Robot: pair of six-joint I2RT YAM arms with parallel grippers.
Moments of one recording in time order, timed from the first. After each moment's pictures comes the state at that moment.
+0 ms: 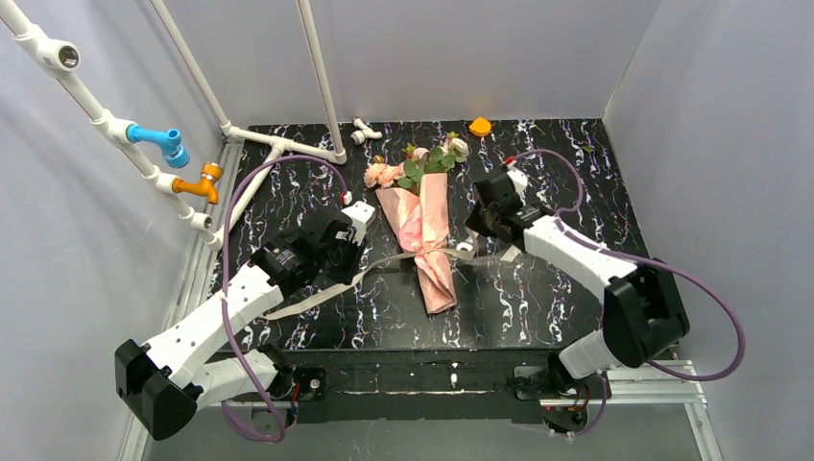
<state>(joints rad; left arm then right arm) -0.70 1.05 0.96 -0.80 -0.09 -0.13 0.53 1.48 1.01 -0.36 0.25 0.88</state>
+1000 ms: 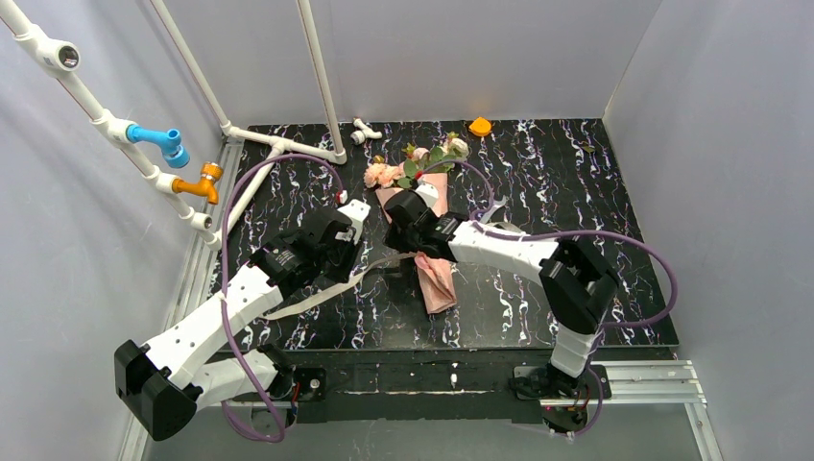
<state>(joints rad) -0.70 1.05 0.95 -0.80 -0.17 -0.13 0.96 1.77 1.28 -0.27 0.25 1.09</state>
